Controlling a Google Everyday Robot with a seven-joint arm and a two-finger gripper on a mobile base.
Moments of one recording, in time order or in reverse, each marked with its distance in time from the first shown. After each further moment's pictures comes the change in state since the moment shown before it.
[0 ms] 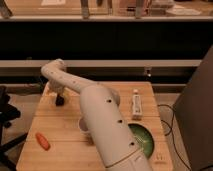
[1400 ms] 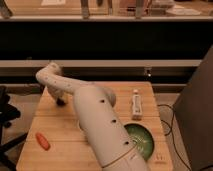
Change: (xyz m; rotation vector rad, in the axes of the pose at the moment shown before) arm -0.008 0.014 0.015 -0.112 0.070 0.009
